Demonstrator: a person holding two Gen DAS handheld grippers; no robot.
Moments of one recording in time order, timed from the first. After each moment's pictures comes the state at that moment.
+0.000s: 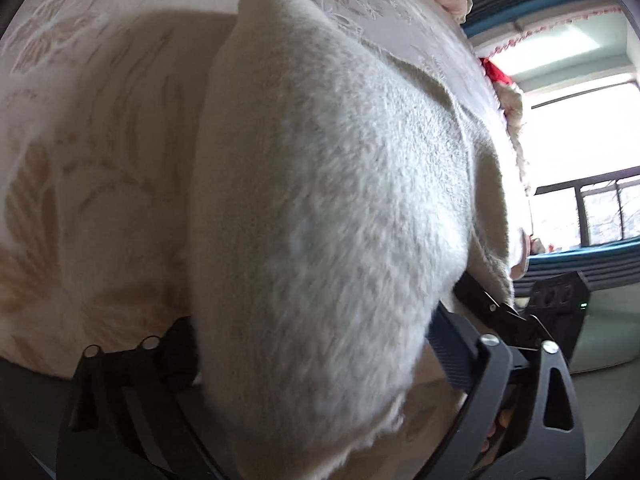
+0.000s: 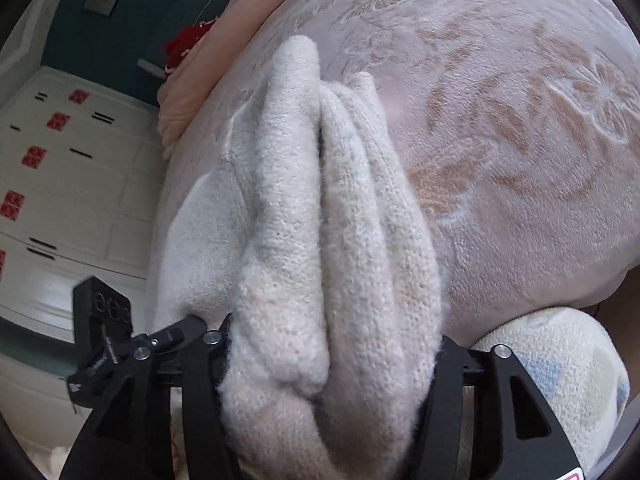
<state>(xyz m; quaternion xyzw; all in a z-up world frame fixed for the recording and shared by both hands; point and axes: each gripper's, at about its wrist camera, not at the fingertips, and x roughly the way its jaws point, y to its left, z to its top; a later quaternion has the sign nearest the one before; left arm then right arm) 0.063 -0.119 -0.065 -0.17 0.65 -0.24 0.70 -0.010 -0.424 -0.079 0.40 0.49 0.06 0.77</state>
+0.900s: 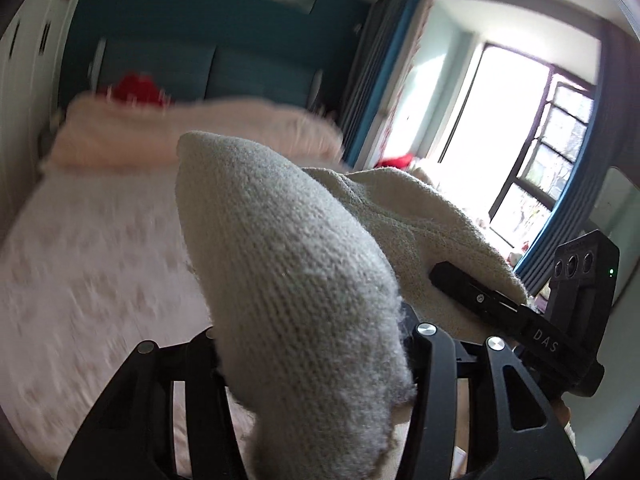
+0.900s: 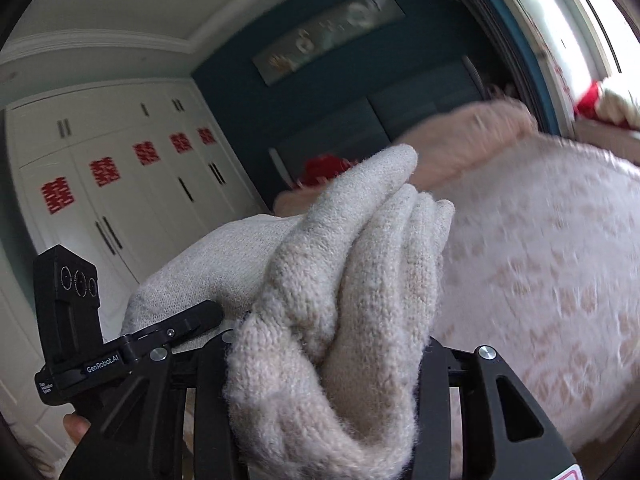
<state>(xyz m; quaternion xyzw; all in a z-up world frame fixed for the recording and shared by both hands) -0.008 -0.088 0.277 -0.05 0.29 -0.35 0.89 -0.068 -0.350 0.273 0.24 0.16 0.12 0.95</state>
